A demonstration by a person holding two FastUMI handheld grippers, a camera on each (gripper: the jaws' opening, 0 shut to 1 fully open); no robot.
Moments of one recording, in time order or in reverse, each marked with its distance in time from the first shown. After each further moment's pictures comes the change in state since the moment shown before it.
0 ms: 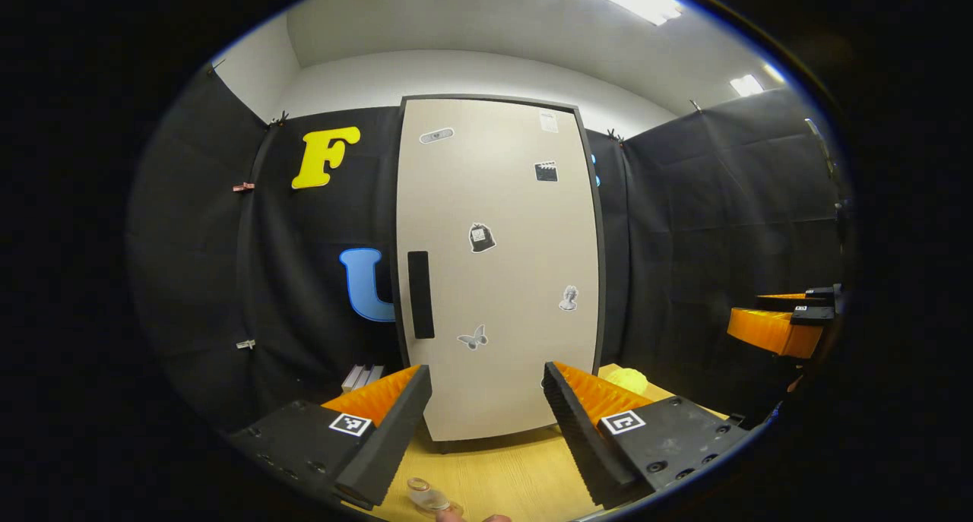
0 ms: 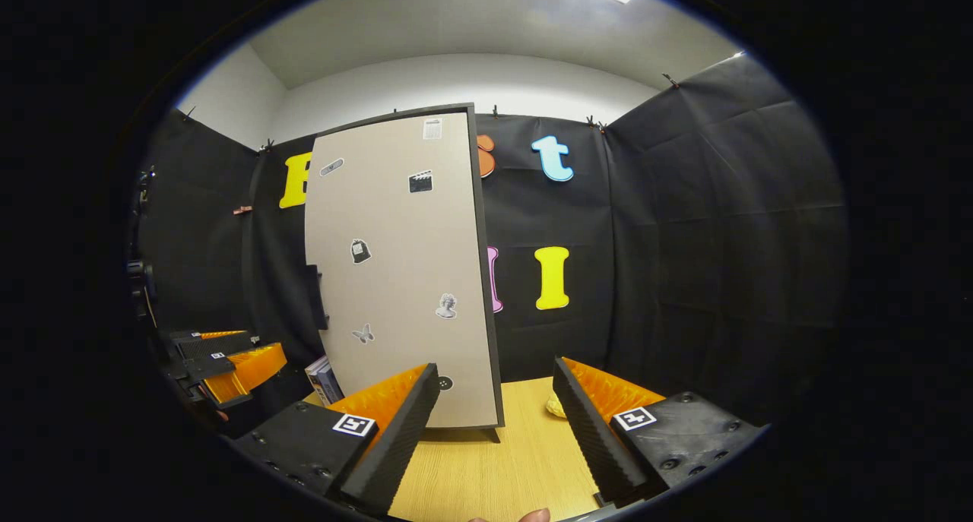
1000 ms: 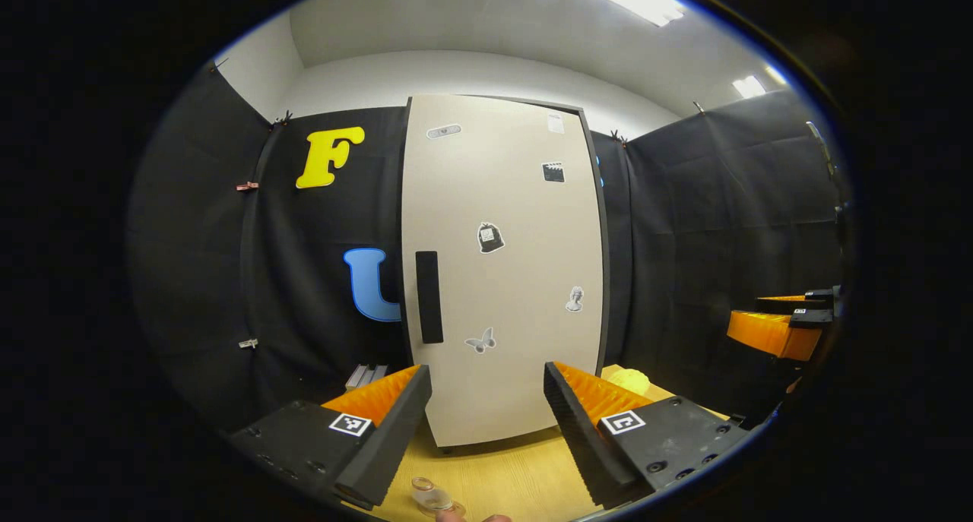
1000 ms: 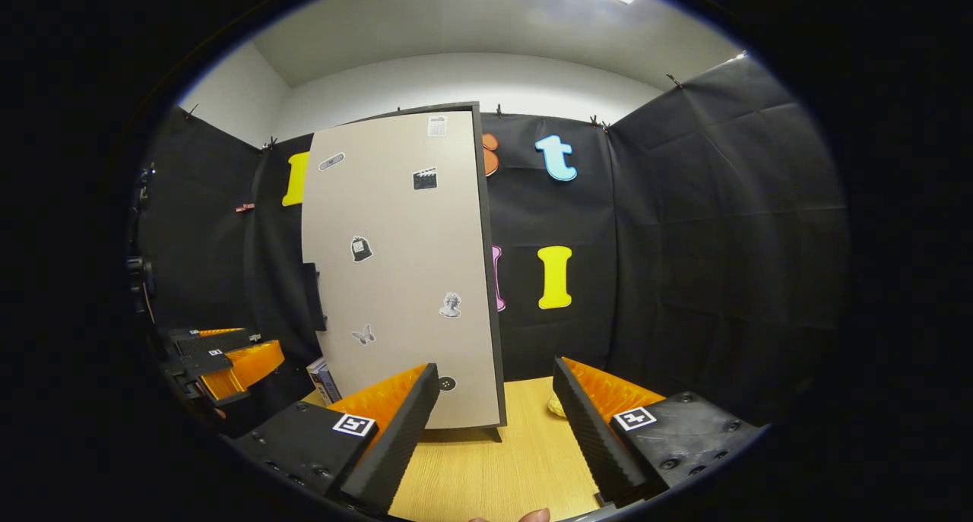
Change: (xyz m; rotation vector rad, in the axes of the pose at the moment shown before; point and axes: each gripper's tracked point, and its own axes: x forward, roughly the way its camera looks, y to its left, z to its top) left arm -0.003 0.009 -0.002 -0.006 -0.001 0.011; right arm 0.000 0.007 -0.001 -0.006 0.010 0.015
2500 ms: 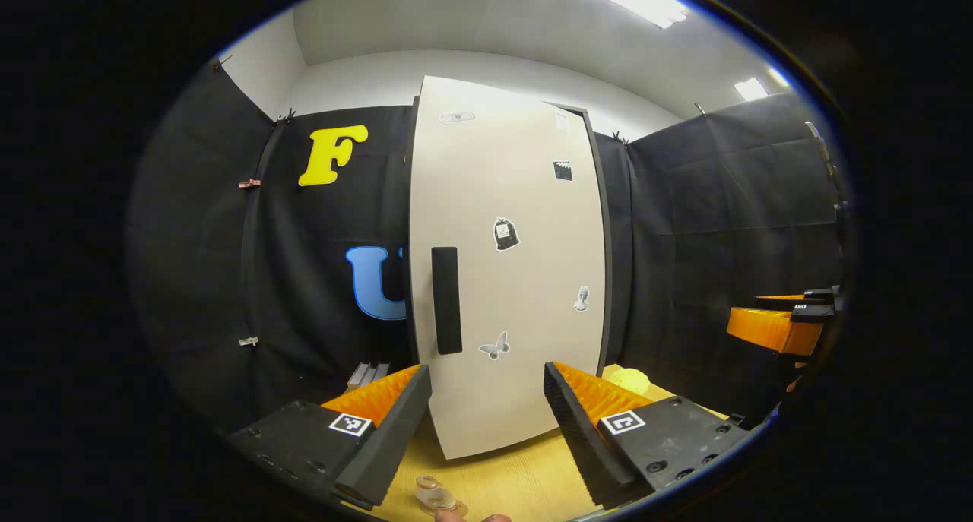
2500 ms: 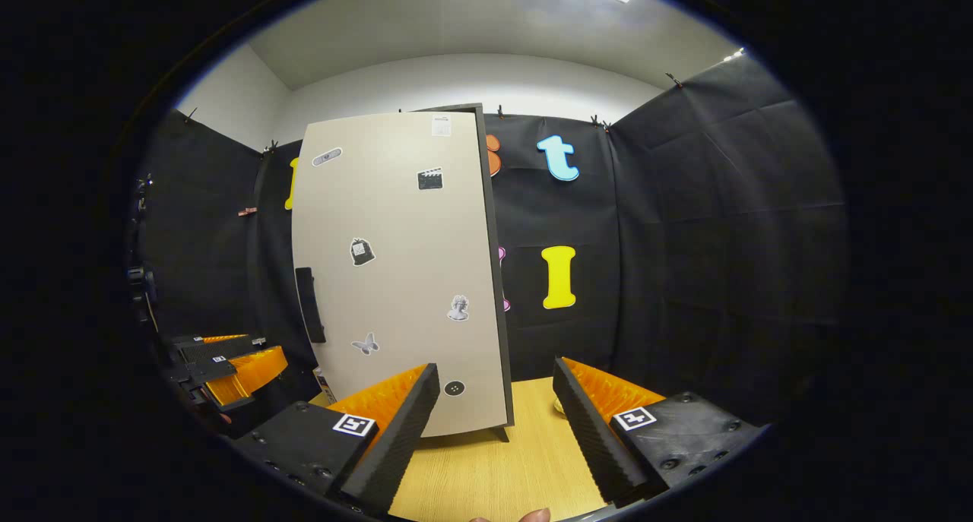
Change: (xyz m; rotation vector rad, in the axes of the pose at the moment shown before) left arm -0.006 0.011 0.000 -0.004 -0.003 0.005; right arm -0.011 0.010 0.006 0.011 -0.005 0.014
